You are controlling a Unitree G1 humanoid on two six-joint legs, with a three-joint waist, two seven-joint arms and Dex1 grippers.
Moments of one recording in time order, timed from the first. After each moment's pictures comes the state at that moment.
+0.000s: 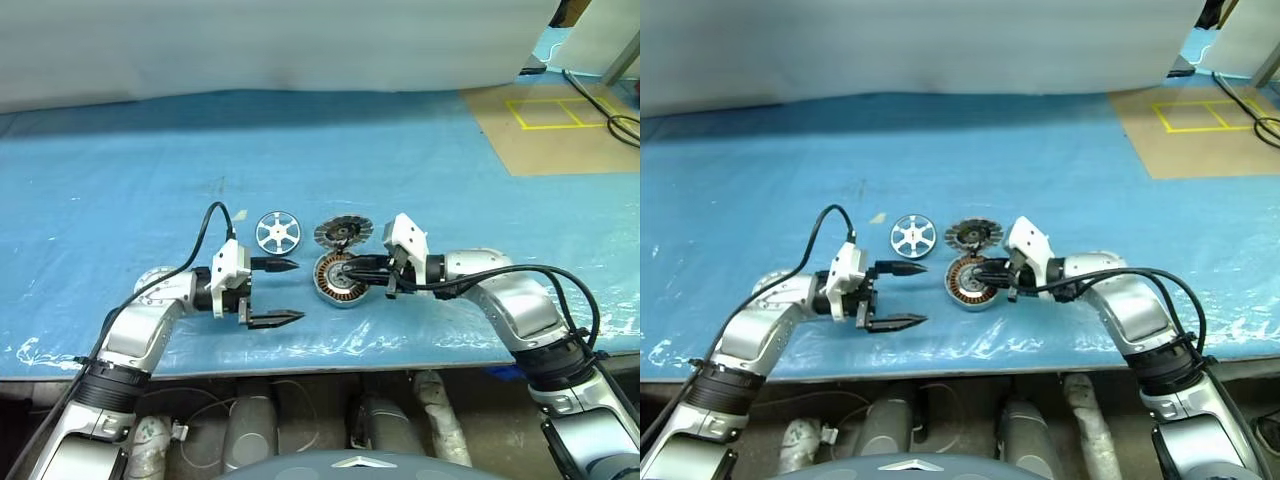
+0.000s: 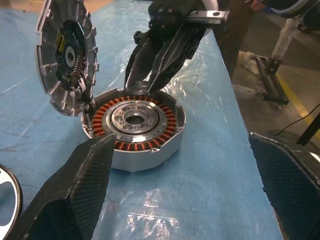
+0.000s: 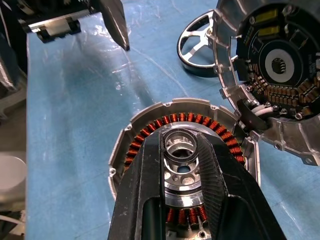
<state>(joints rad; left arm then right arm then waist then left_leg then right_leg) -0.24 0.53 -0.12 -0.03 -0.40 0.11 -1.26 -0.39 -0.59 0.25 -0.16 0.32 0.58 0.96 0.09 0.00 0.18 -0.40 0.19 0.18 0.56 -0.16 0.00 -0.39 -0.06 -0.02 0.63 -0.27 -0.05</state>
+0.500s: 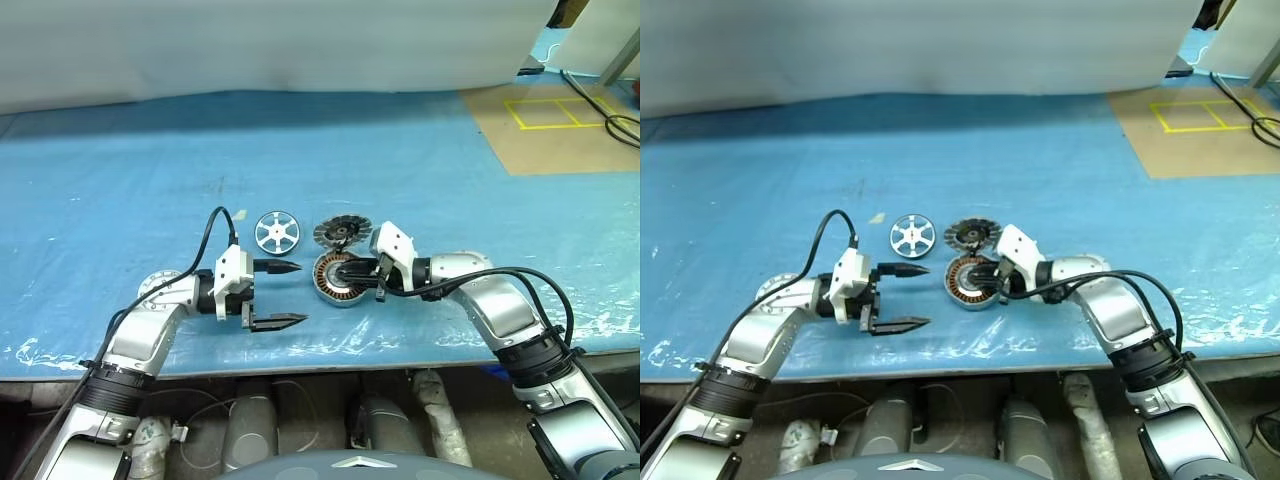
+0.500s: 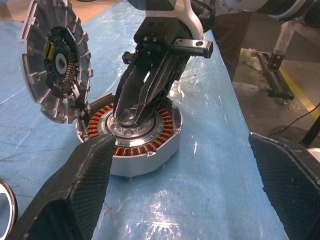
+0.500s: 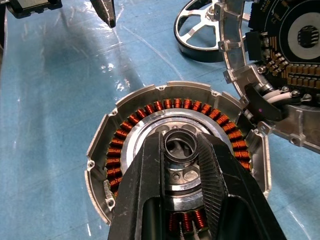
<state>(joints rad) -0.23 0.50 -0.13 0.00 -0.37 0.05 -1.26 -0.40 -0.55 0.29 -0.08 0.22 0.47 0.95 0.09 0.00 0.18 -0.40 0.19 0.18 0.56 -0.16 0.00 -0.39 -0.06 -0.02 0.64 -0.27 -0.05</state>
